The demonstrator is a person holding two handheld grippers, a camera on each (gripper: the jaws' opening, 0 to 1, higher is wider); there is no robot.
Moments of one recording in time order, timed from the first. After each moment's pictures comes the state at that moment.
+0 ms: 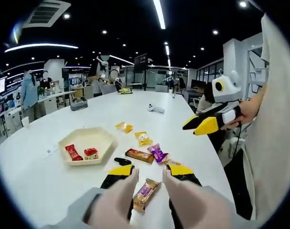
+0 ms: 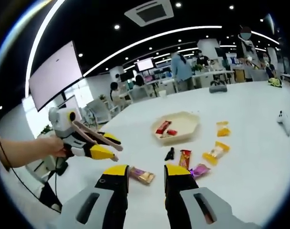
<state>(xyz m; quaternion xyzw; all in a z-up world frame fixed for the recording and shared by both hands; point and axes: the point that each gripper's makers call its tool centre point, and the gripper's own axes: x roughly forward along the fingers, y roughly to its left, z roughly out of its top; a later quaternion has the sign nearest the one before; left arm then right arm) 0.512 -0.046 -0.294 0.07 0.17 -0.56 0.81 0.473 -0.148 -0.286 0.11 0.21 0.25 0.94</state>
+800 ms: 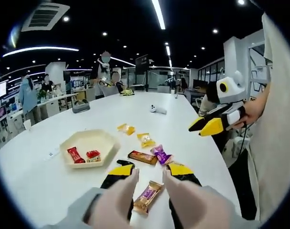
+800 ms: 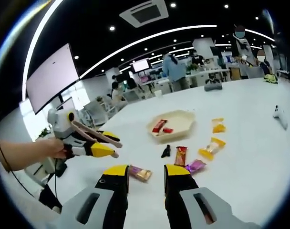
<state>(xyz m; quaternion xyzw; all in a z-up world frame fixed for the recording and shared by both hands) 0.519 -0.046 -0.294 0.08 0.16 -0.54 0.82 0.470 -0.154 -0.289 0.12 0.21 0.23 0.94</state>
